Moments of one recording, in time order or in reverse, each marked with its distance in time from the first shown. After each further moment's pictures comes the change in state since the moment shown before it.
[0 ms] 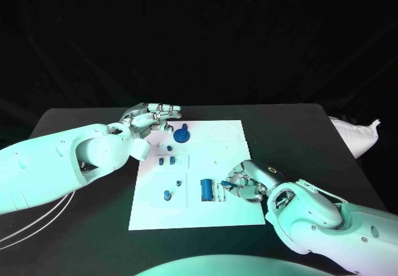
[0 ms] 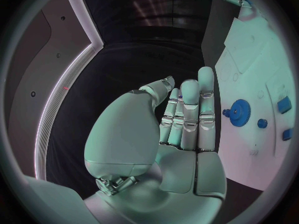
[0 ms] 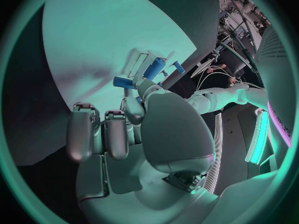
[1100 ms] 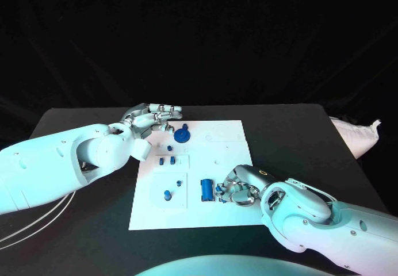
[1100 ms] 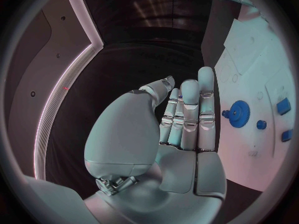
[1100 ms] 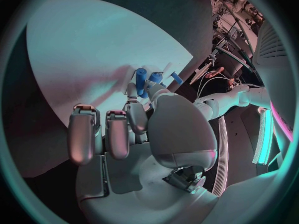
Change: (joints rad) left arm 0.000 0.002 0.000 0.002 -0.002 0.004 -0.005; left_hand 0.000 0.000 -0.003 -0.003 0.000 -0.004 0.004 0.004 0.000 0.000 0.000 0.005 0.000 0.000 0.000 0.000 0.000 0.000 0.000 0.000 0.000 0.000; right arm 0.004 0.047 0.002 -0.032 0.058 0.118 -0.004; right_hand -0.151 0.014 -0.059 0.080 0.020 0.062 -0.032 0.030 0.082 0.059 -0.023 0.100 0.070 -0.002 -0.008 0.011 0.000 0.000 0.012 -0.012 0.018 0.029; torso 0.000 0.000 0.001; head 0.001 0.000
